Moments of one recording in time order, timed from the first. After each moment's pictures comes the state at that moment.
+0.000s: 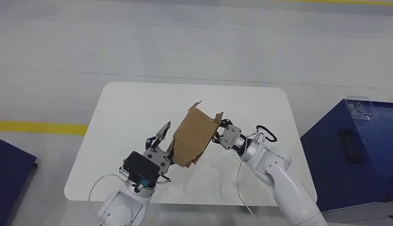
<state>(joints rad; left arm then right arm) 1.44 -1.15 -1.08 -1.98 1.54 0.05 0.38 -1.19 -1.20 1.19 -1.61 1.58 0.49 0.34</state>
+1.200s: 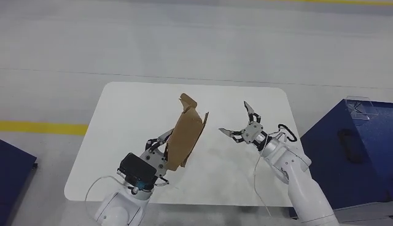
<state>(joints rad) 1.48 -1.16 -1.11 -2.03 1.49 -0.01 0.35 -1.22 -1.18 1.35 -1.54 1.53 0.50 0.37</state>
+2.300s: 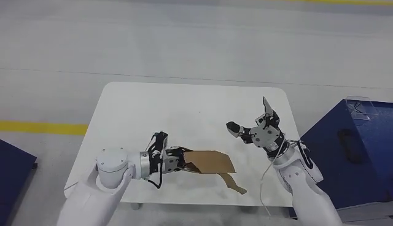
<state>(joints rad) 1.13 -1.20 -1.16 -1.64 -0.41 0.51 -0.94 -1.35 -1.17 1.43 -1.76 1.20 0.15 0.66</state>
